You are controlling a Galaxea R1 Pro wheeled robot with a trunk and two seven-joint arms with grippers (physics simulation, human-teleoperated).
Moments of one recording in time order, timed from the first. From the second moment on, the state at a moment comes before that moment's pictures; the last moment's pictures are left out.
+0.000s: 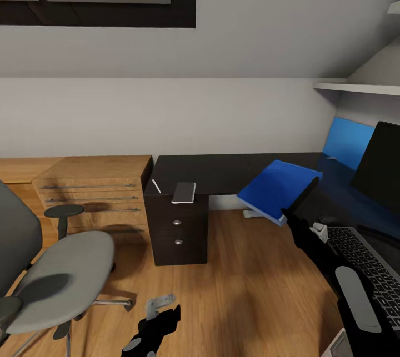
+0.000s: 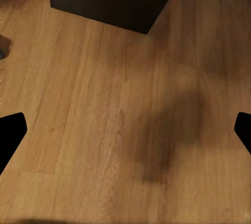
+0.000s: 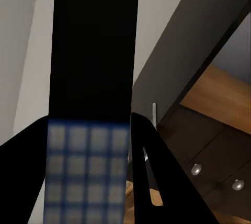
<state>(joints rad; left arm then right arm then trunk) -0.12 -0.11 -0.28 -1.09 0.45 0.24 0.33 -0.35 -0.10 -0.27 -1.34 -1.13 0.48 0.18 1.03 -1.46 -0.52</state>
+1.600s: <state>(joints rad) -0.12 -0.11 -0.29 -1.03 0.45 0.24 0.33 -0.36 -0.10 -0.23 -1.22 -1.32 0.01 -0.06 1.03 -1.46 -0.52</state>
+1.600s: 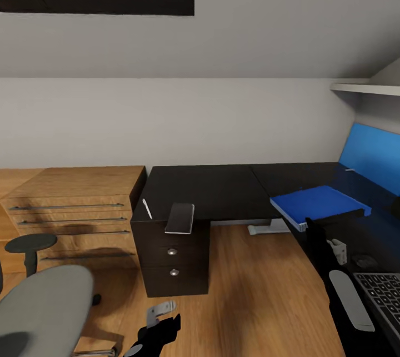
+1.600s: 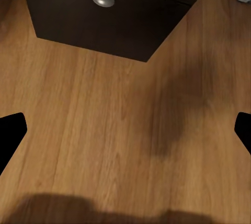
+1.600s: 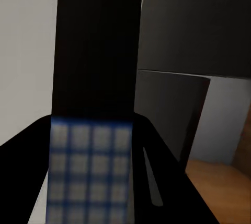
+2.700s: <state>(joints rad) -0.12 -0.11 -0.29 -1.03 0.45 0.24 0.33 -0.36 -0.09 -0.24 -1.18 -1.55 -0.05 -0.05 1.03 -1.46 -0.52</state>
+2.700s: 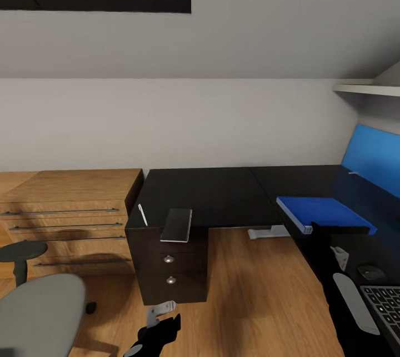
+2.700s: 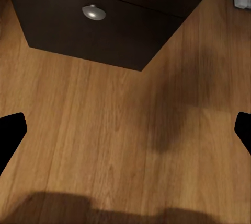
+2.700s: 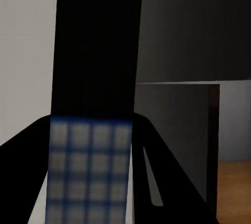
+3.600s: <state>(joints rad) -0.12 -0.11 -0.29 -1.03 0.45 0.23 0.33 -0.36 -0.10 -0.24 -1.09 -1.54 -0.10 -0.05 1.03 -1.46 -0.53</state>
